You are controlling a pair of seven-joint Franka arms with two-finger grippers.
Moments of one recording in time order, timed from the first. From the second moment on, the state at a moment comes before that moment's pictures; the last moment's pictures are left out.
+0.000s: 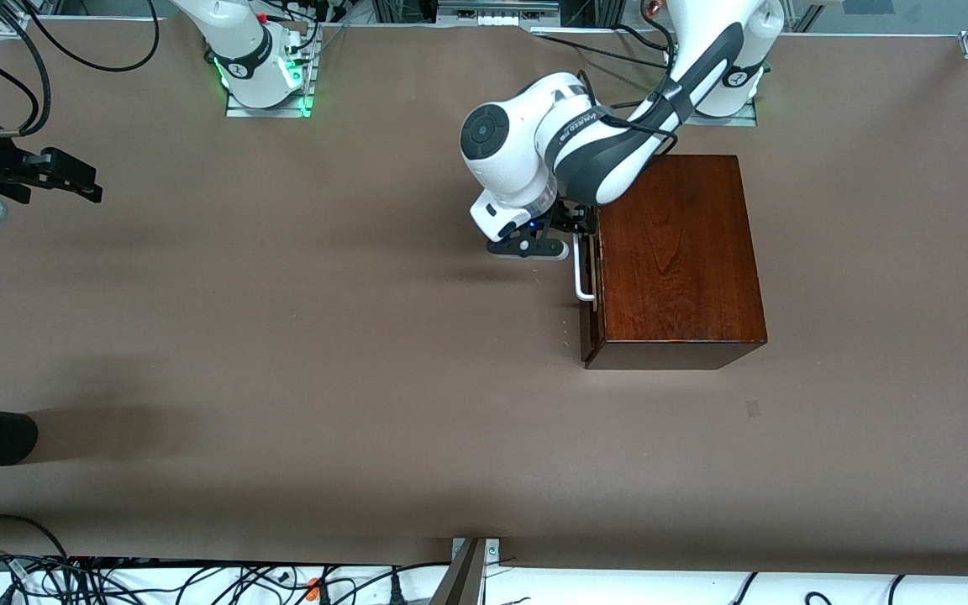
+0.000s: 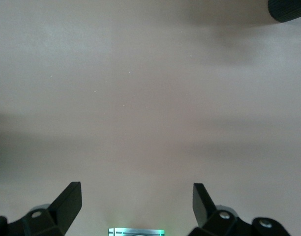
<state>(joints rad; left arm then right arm) -0.33 0.58 -0.56 -1.59 0.47 1.72 -0.87 -0.02 -0.01 -0.01 -1.66 -0.01 1.55 -0.05</state>
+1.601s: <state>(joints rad) -0.35 0.67 -0.54 -1.56 0.52 1.79 -1.00 -0.02 -0.01 -0.01 -1.66 -0.01 1.55 -0.05</state>
